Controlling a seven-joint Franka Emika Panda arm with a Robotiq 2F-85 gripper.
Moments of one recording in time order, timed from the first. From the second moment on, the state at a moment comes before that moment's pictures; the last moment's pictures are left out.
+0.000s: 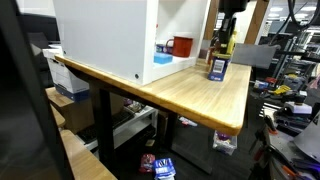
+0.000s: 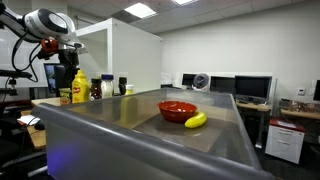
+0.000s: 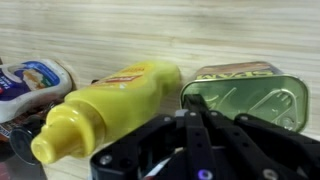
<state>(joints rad) 0.12 -0.41 0.24 -2.41 -0.22 1.88 0.42</state>
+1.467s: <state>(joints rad) 0.09 -0.44 0.26 -2.42 -0.36 1.89 0.50</state>
